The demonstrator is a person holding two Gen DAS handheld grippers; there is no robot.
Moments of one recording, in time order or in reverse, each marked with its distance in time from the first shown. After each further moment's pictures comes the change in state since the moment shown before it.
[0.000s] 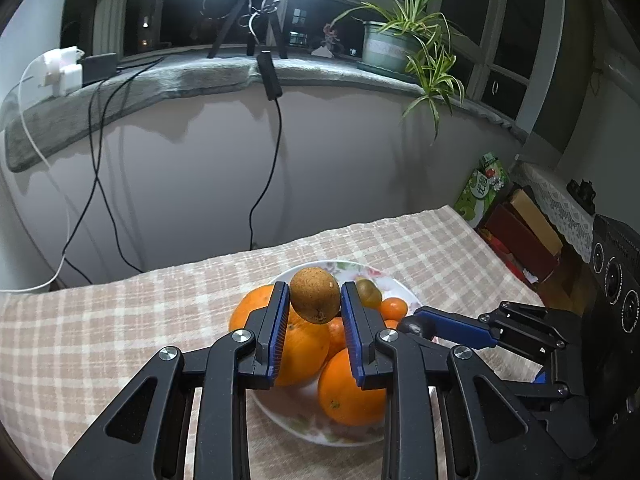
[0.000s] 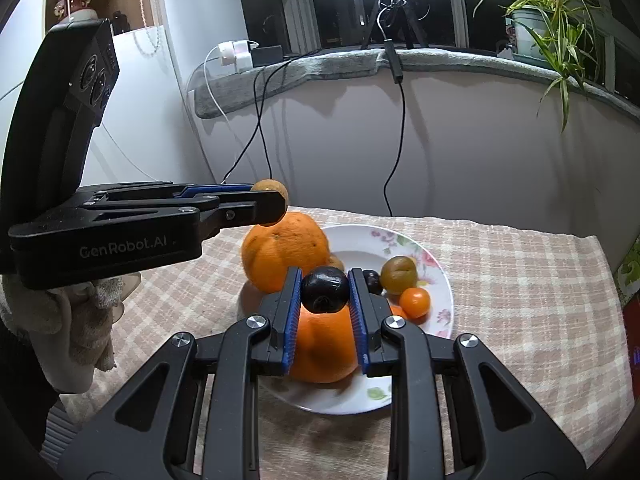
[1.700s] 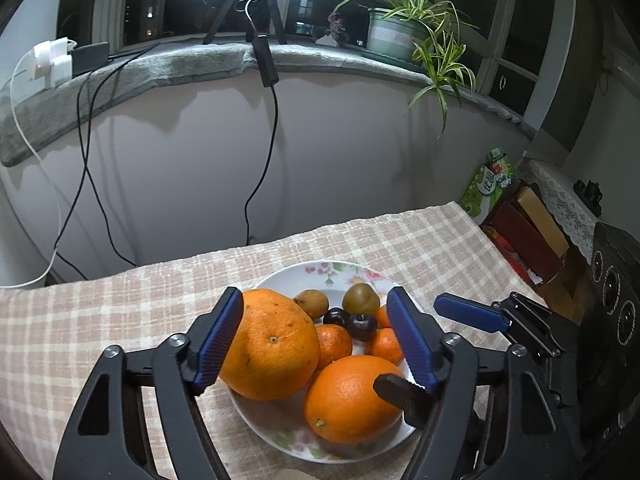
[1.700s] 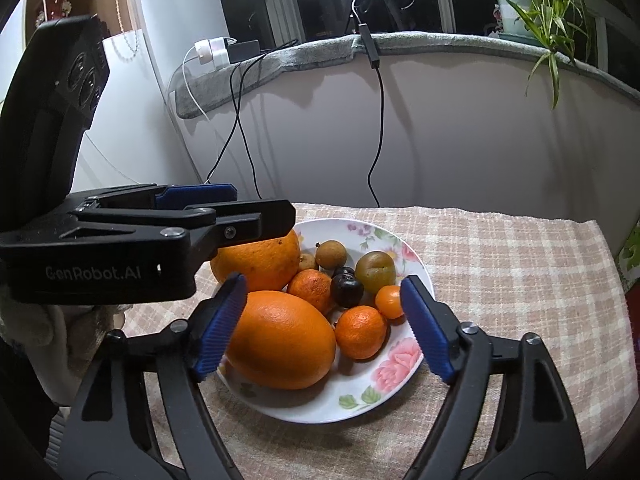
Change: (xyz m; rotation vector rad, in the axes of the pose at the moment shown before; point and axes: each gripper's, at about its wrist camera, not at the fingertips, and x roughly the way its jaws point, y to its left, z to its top) left arm 0.018 -0.007 0.005 -0.024 0.038 0.017; right arm 0.009 -0.014 0.002 0.036 0.028 -0.015
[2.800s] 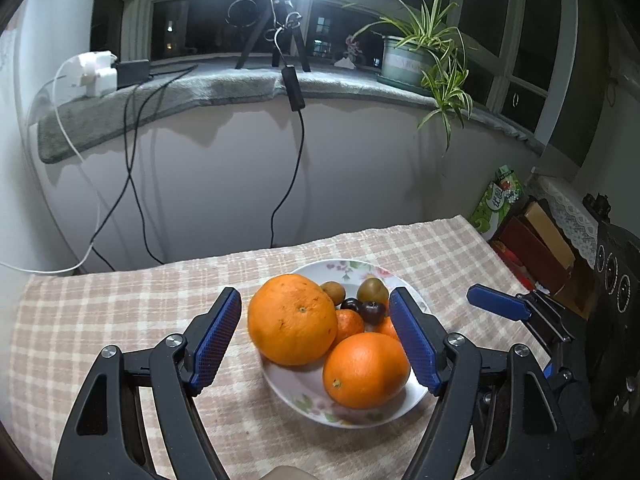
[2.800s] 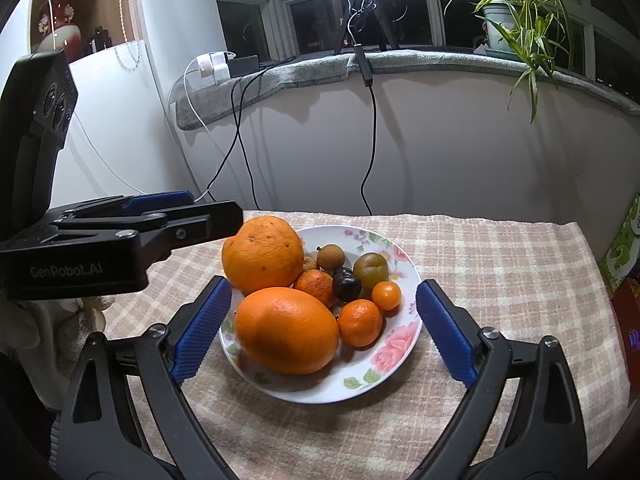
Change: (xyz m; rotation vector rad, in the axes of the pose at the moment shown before) left arm -0.047 0.002 -0.019 -0.025 -0.083 0.071; right arm -0.027 0.006 -0.002 0.016 -0.042 -0.027
